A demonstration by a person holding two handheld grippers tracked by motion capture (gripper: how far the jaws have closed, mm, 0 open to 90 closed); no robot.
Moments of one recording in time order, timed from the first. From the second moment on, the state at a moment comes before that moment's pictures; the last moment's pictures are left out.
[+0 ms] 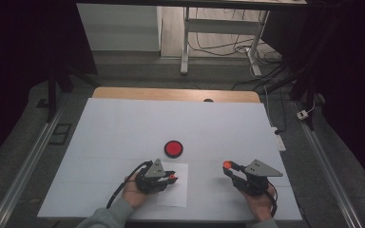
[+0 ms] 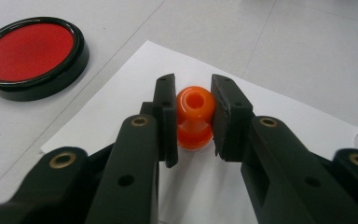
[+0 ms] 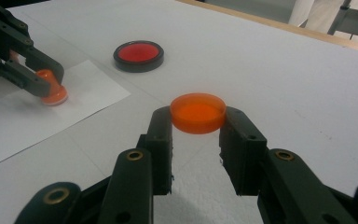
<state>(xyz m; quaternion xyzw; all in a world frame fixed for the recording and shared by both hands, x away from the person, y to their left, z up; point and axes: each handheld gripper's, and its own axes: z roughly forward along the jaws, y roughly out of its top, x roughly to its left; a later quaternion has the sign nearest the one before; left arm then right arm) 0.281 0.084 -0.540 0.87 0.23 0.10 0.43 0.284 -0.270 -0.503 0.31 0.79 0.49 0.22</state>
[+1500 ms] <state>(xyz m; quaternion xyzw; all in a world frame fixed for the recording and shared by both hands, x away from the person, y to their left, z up) 0.285 0.129 -0.473 0.79 0.27 0.06 0.55 0.285 -0.269 -0.503 0.30 0.79 0.49 0.22</state>
